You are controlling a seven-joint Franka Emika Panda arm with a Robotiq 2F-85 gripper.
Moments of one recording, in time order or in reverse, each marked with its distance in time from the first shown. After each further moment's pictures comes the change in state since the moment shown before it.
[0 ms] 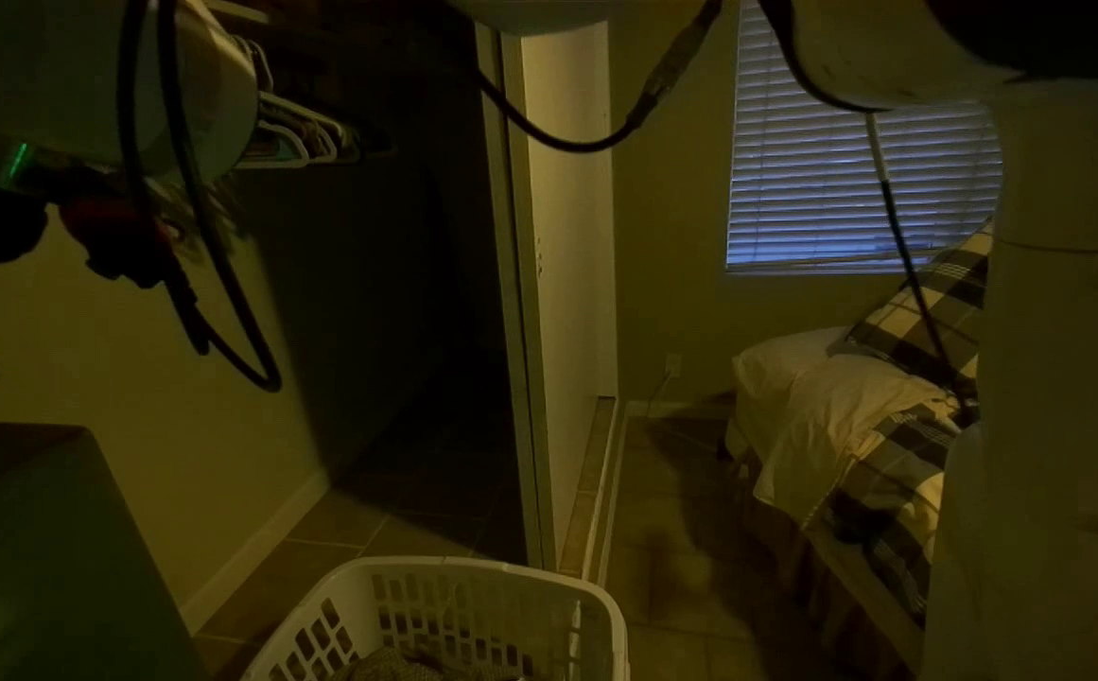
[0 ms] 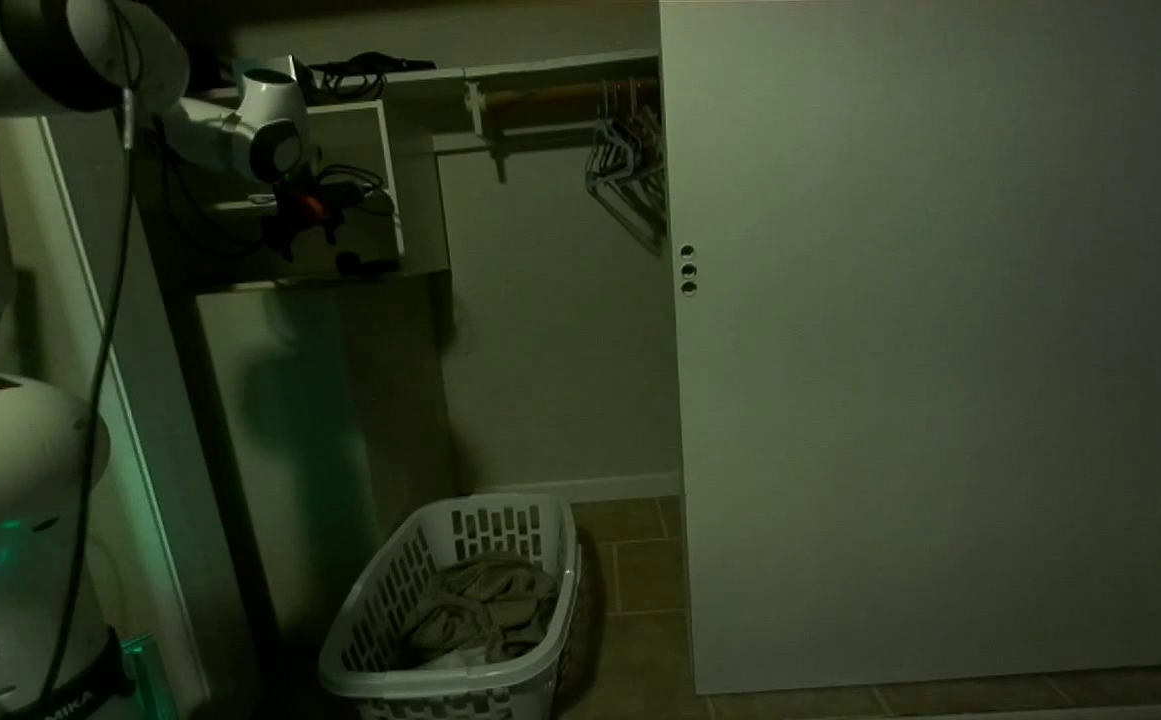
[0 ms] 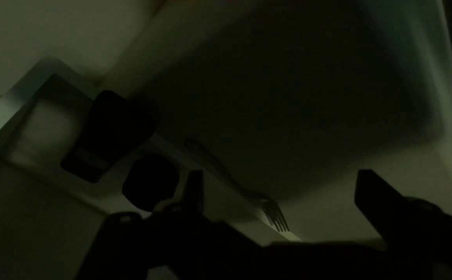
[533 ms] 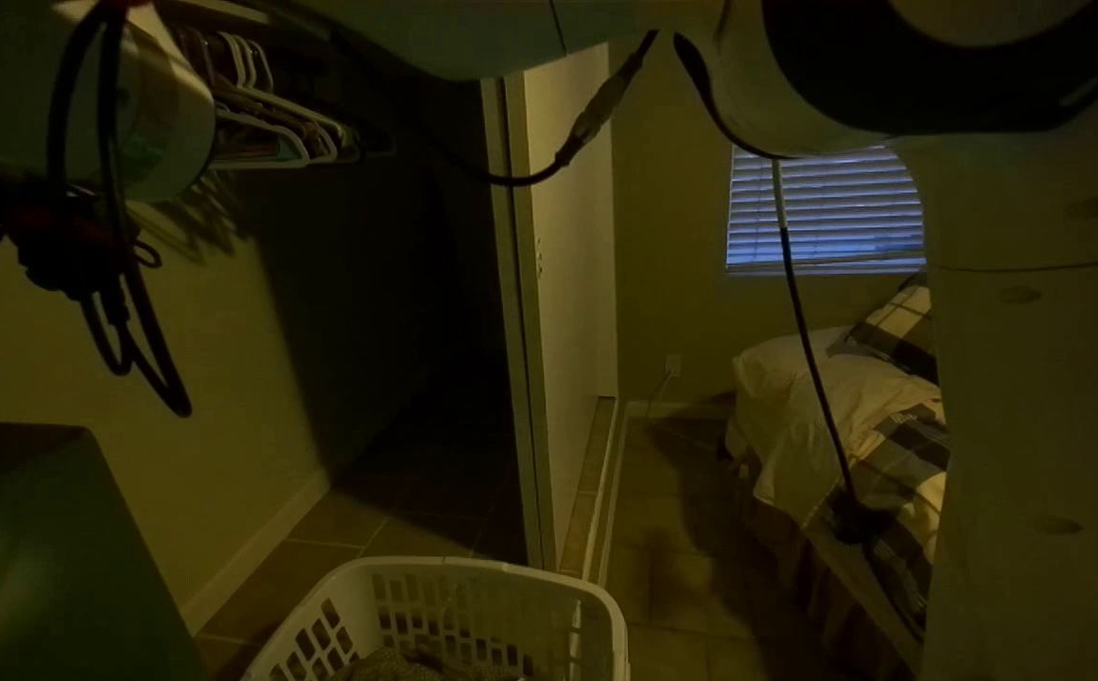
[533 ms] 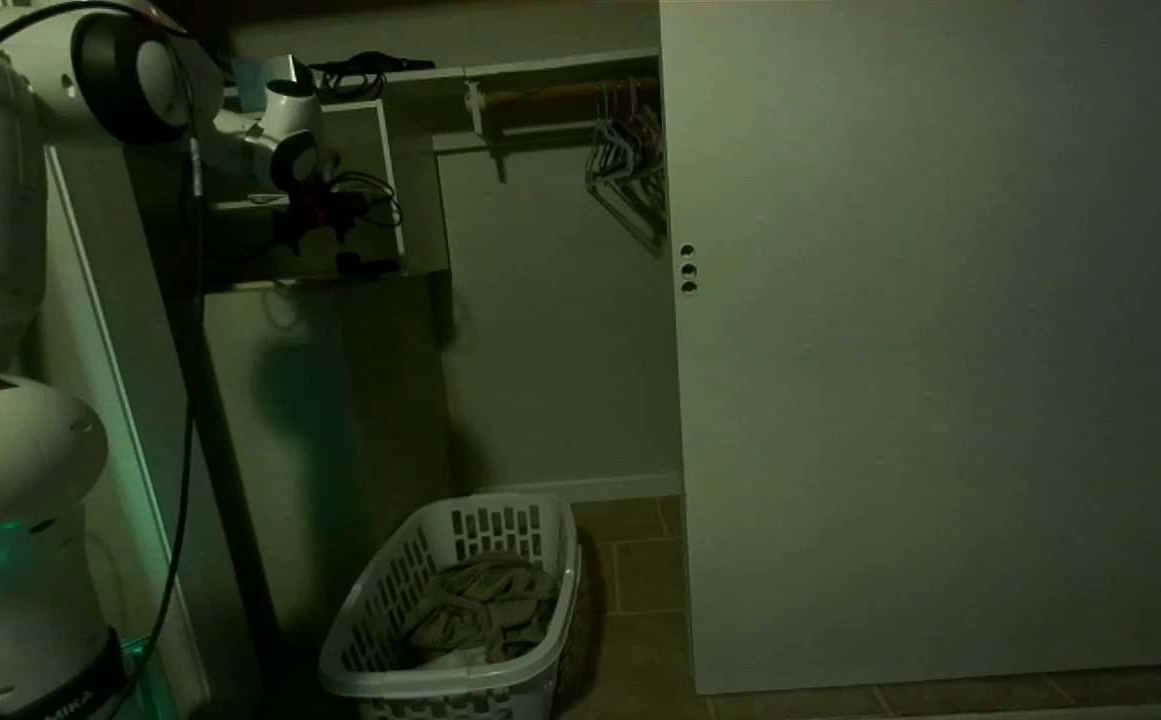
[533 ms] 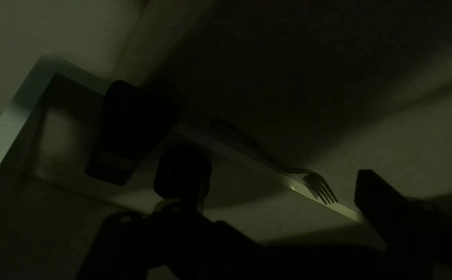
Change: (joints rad) arm -0.021 0.134 0.043 0.150 -0.005 0.018 0.164
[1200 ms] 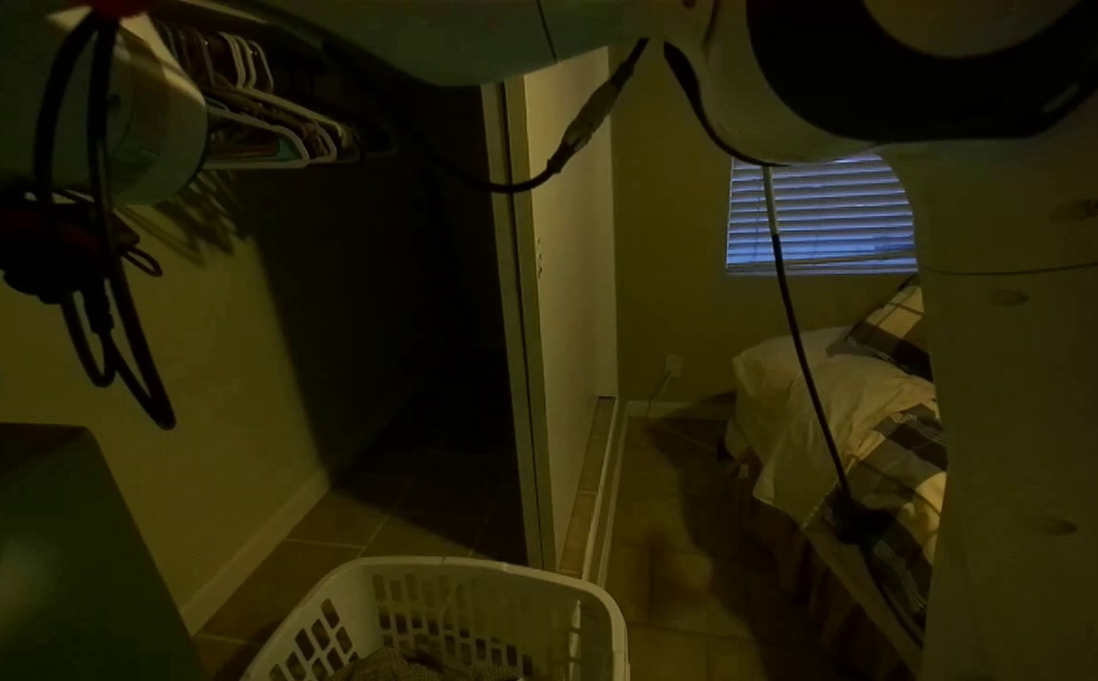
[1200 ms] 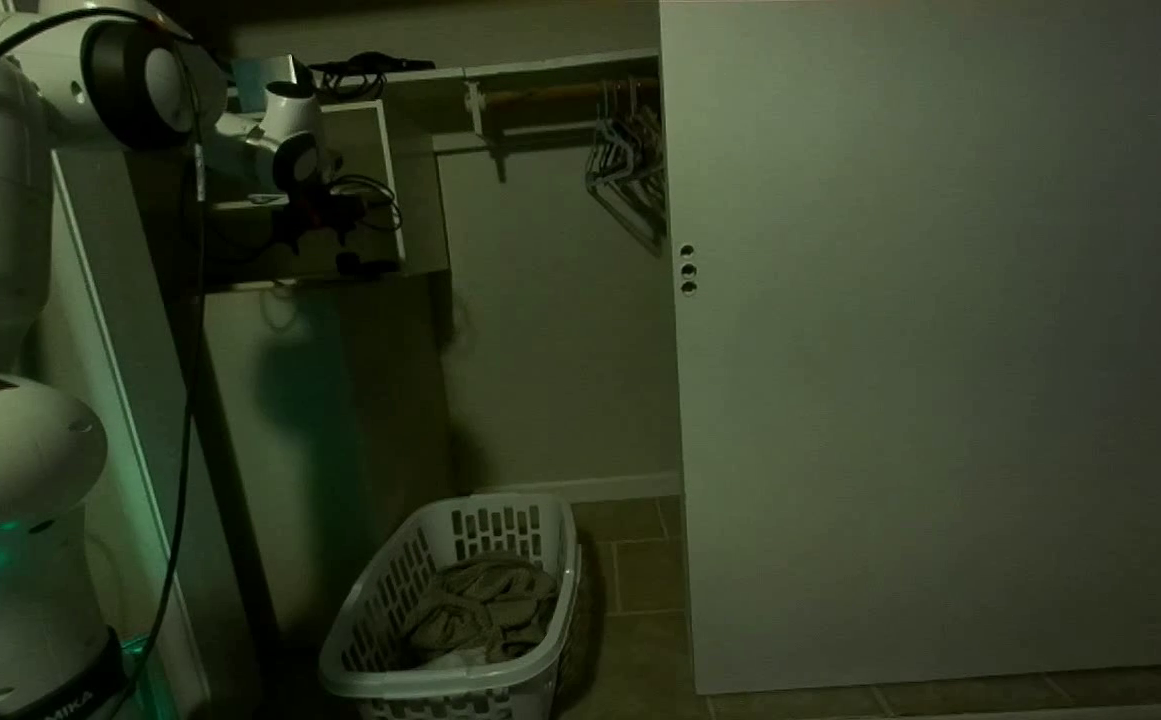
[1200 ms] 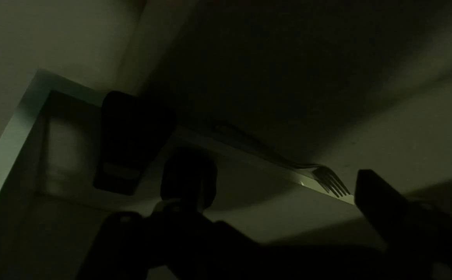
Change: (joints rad) arm -0.002 0.022 0.012 0.023 -0.029 0.001 0.122
